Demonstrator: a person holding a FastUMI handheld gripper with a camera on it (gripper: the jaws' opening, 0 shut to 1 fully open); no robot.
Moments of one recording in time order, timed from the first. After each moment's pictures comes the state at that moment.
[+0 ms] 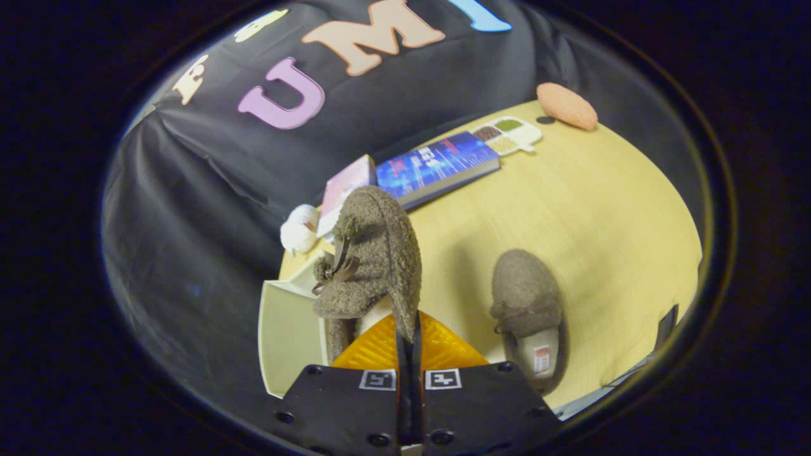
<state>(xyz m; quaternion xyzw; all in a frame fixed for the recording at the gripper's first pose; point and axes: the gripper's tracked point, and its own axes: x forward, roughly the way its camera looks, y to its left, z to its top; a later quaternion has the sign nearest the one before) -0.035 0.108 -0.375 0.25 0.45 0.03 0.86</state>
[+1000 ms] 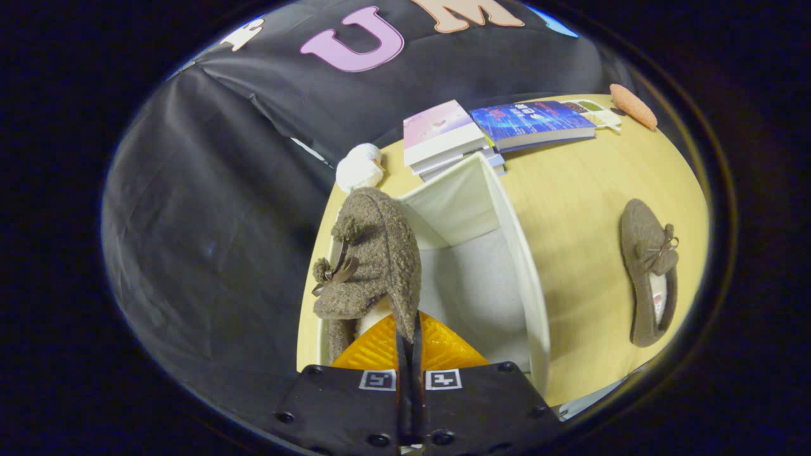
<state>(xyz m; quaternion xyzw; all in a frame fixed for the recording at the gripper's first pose) -0.084 0.300 -0.412 0.21 0.52 0.10 0.82</state>
